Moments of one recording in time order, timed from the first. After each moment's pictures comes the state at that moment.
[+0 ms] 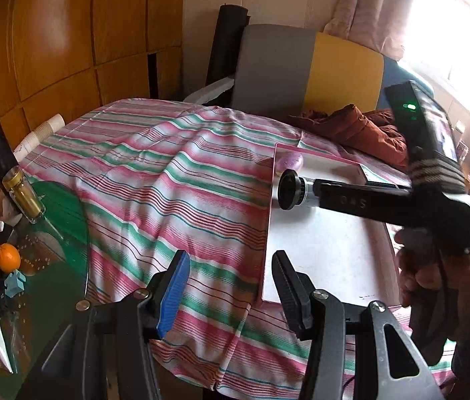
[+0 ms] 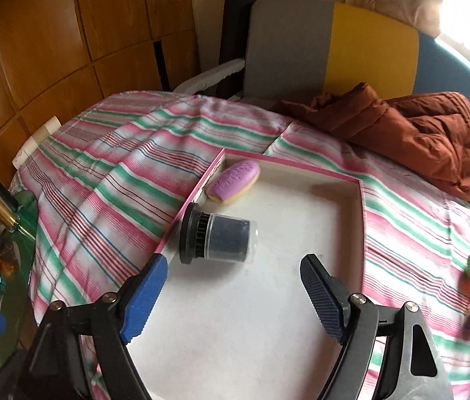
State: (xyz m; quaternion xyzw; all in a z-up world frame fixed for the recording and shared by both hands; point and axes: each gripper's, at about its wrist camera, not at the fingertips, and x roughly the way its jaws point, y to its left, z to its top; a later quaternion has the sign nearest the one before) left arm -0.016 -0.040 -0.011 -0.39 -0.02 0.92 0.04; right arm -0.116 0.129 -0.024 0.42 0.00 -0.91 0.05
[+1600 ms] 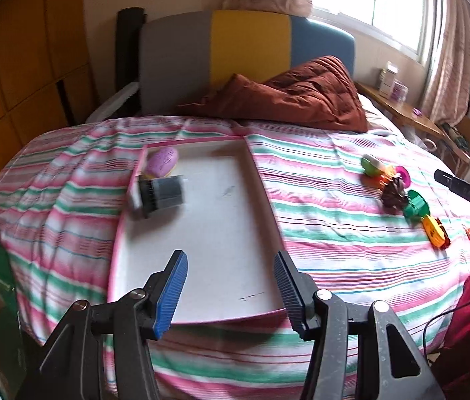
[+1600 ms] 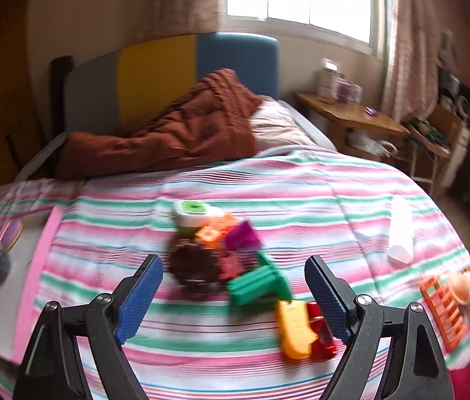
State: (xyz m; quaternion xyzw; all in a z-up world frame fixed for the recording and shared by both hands) left arm -0.009 0.111 -0.010 -0.41 0.07 0.89 0.19; right arm 0.060 0.465 0.002 0.33 -0.09 -0.90 -0.26
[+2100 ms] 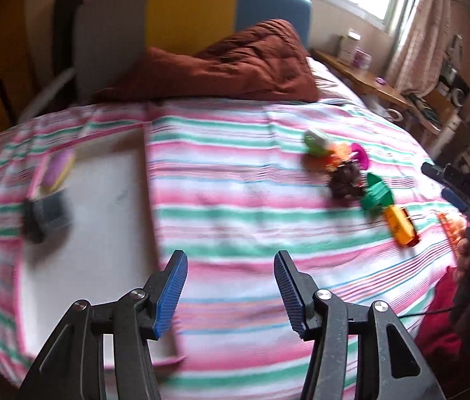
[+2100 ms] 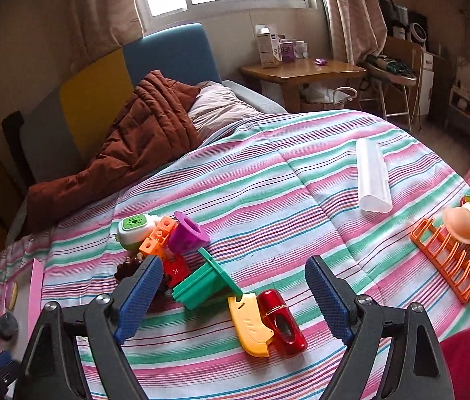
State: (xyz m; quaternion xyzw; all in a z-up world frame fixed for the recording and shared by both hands) left arm -0.040 0.226 -0.028 -0.47 0.08 0.83 0.28; right arm 0.092 0.531 -0.006 0.32 -0.23 -0.87 -0.31
